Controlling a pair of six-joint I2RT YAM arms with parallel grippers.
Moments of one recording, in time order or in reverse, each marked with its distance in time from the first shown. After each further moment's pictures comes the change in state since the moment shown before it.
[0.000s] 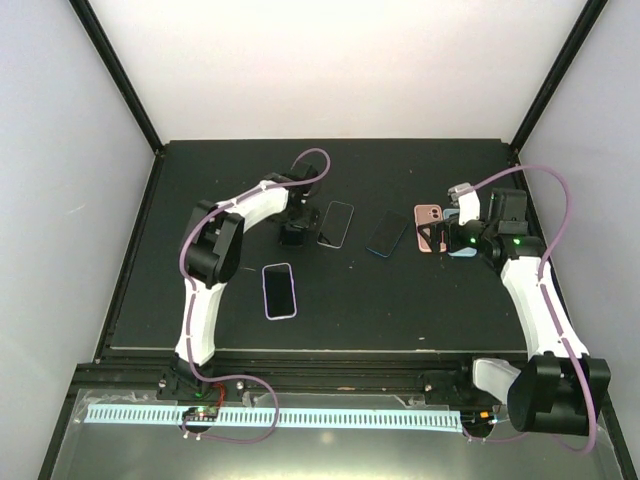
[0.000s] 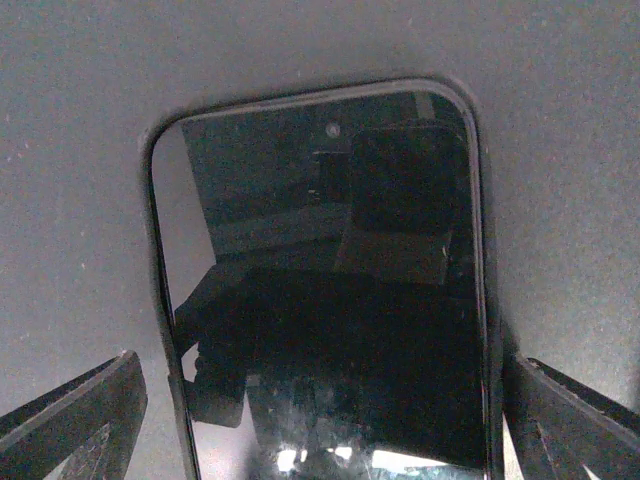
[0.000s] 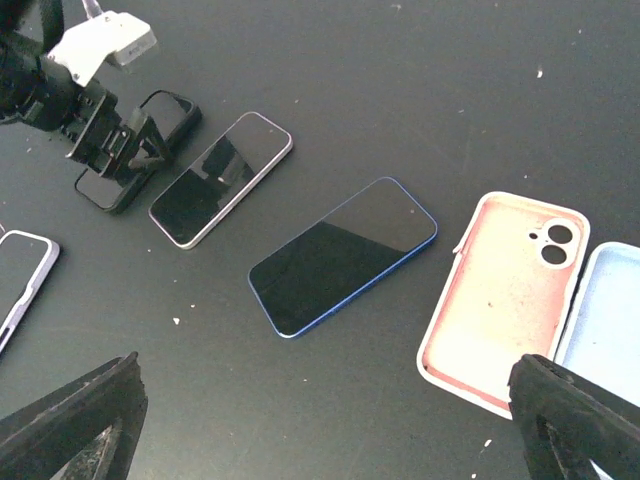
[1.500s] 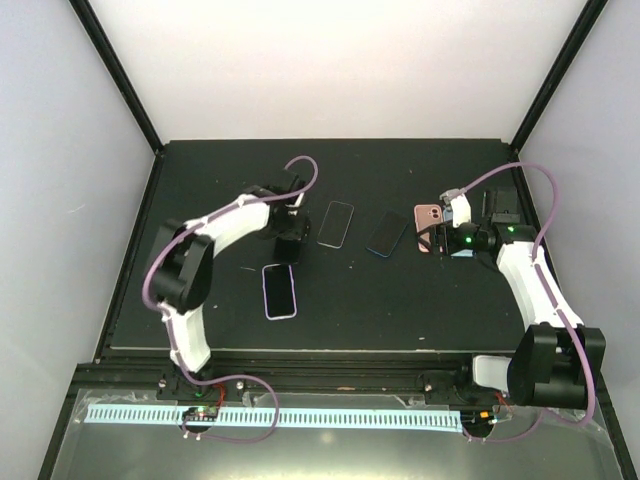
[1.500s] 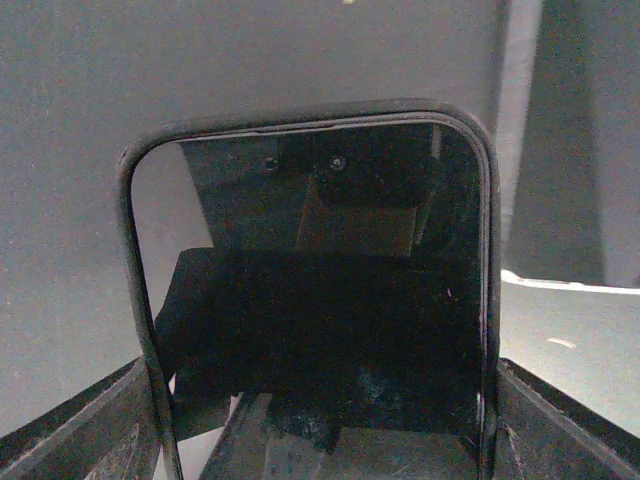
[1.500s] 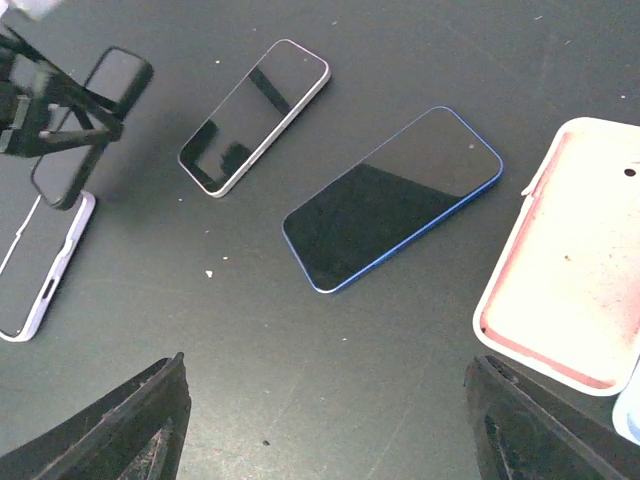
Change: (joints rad) left arm 0.005 -0.227 -0.249 0.023 0.142 -0.023; right arm 0.000 0.134 0.034 -0.093 -0.072 -0.038
